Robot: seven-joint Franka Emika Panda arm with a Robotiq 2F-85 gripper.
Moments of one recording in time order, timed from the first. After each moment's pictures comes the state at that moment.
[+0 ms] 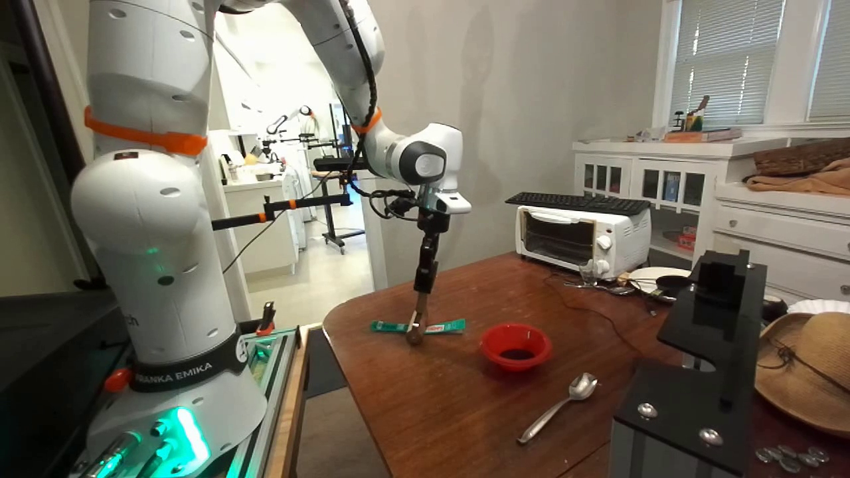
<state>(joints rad) 0.39 0.26 0.21 -2.33 0.14 2.46 0.83</state>
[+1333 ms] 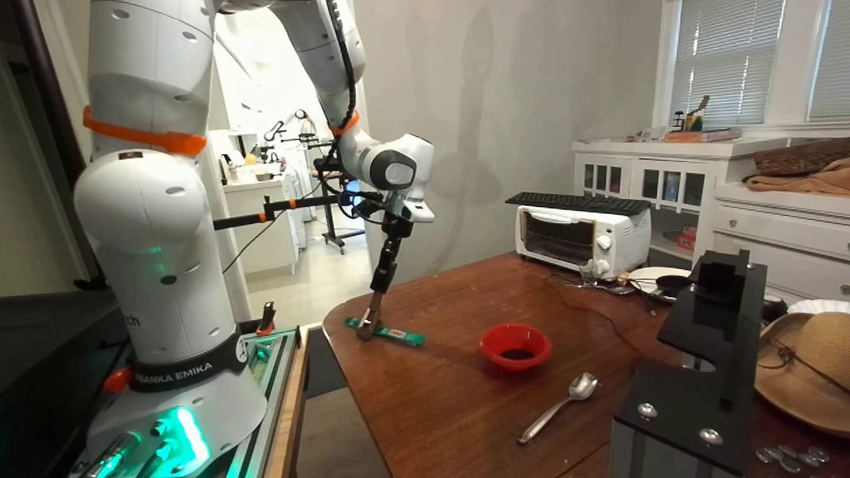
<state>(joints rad) 0.42 0.26 0.35 -2.38 0.30 2.43 0.81</state>
